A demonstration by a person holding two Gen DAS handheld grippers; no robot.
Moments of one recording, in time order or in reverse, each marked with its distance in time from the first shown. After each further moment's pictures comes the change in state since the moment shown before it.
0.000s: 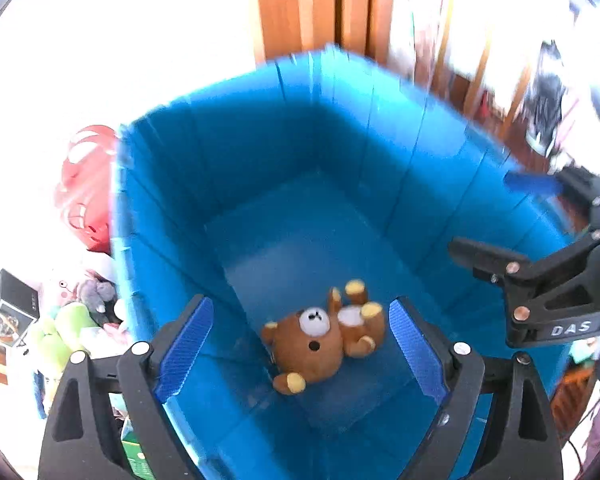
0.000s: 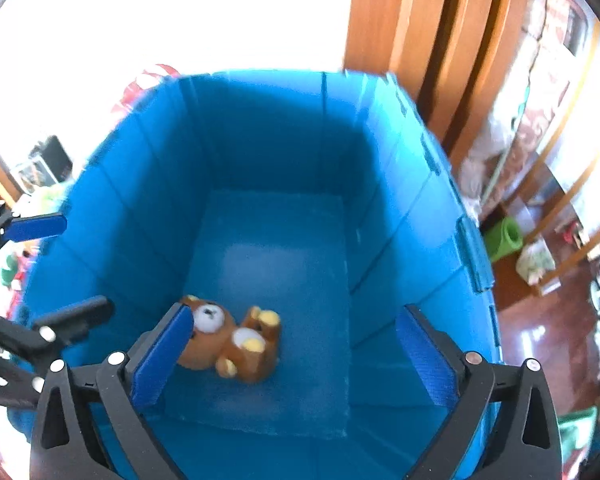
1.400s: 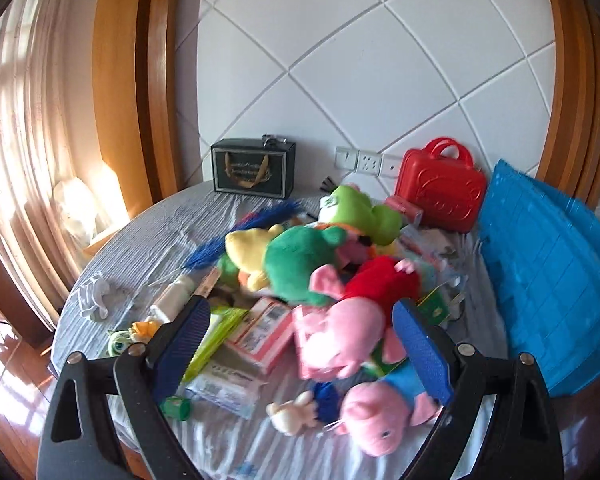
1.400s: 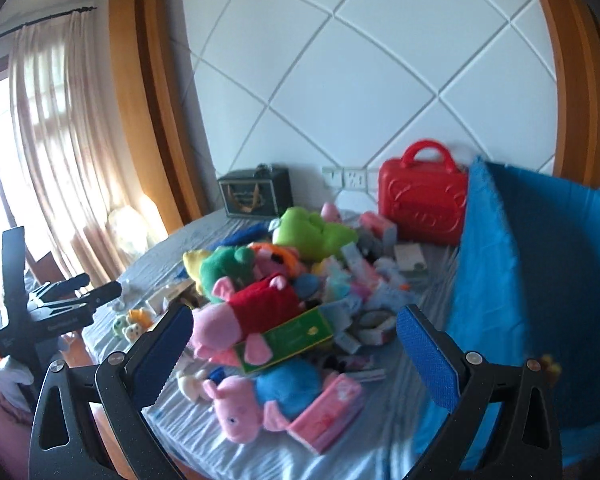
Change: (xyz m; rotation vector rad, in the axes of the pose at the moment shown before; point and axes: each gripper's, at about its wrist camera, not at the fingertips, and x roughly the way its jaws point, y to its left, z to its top) left arm -0.197 0.260 -0.452 -0.670 -0.351 0.567; right arm -0.058 0.353 -0.130 -0.222 -0.322 0.498
